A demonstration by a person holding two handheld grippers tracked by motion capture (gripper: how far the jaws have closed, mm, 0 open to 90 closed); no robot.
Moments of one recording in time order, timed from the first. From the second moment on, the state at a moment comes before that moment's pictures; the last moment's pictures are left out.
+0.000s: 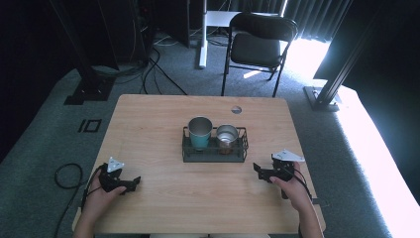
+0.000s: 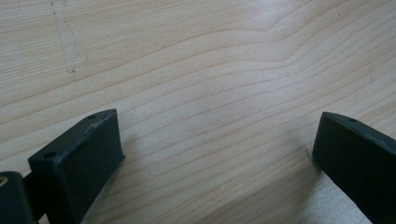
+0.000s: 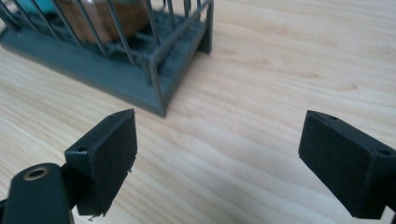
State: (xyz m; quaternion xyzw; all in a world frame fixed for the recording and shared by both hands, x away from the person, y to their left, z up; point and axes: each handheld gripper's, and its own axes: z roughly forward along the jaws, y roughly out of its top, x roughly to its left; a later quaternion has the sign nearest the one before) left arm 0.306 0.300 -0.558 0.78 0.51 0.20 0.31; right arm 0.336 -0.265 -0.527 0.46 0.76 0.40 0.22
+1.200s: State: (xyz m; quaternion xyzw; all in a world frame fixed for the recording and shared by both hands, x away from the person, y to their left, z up) left arm 0.307 0.300 -0.558 0.78 0.51 0.20 0.31; right arm 0.288 -0.294 -0.558 0.45 0.81 0.34 0.19
